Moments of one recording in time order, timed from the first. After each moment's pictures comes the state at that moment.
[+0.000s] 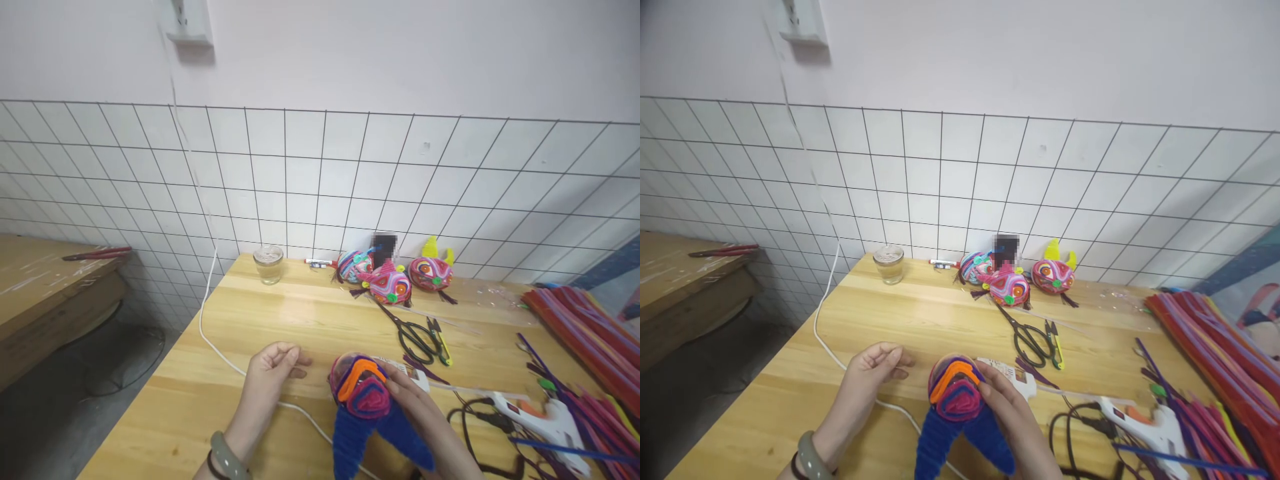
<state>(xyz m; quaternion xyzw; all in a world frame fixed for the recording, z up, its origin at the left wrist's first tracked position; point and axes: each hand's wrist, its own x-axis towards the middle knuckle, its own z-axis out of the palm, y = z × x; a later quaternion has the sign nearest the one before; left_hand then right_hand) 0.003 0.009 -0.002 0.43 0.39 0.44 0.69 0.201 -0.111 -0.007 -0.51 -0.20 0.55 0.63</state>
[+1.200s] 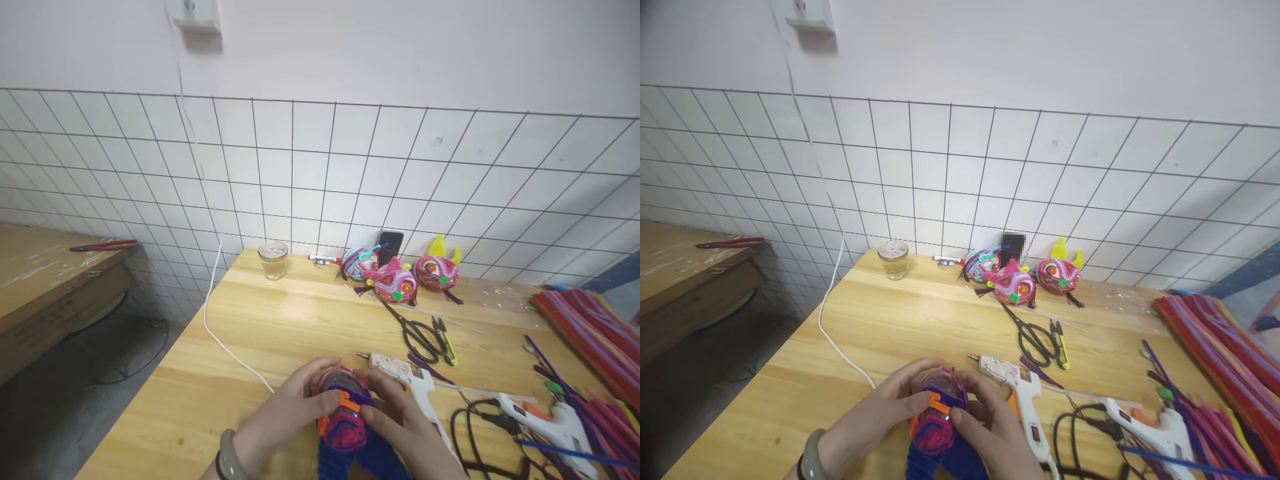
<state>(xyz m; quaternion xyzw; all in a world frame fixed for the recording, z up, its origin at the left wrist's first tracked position) 0.004 -0.015 0.007 0.48 0.25 0.21 0.81 0.166 -0.117 0.007 -0.55 -0.30 0.53 0.57</state>
